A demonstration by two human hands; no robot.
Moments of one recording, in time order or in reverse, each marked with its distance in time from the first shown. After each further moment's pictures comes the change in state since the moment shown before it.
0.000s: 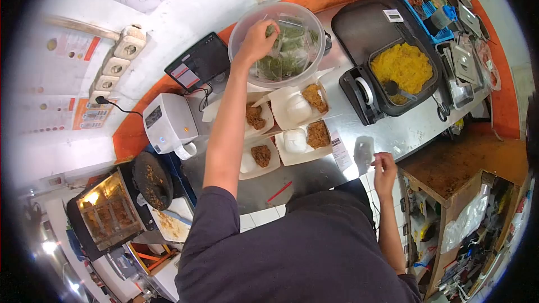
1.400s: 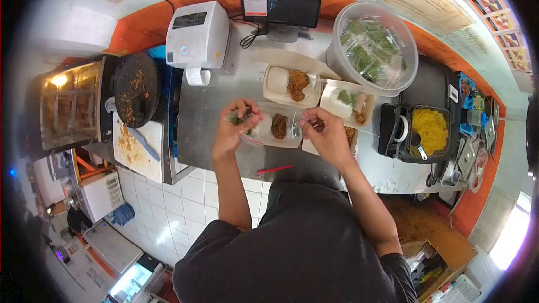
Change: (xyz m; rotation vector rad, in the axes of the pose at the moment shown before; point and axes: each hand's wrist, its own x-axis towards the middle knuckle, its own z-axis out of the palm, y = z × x) left_hand -0.372 0.030 -0.006 -1.362 0.726 -0.533; right_hand 0.039 -0.202 0.229 0.019 -0.986 -0.036
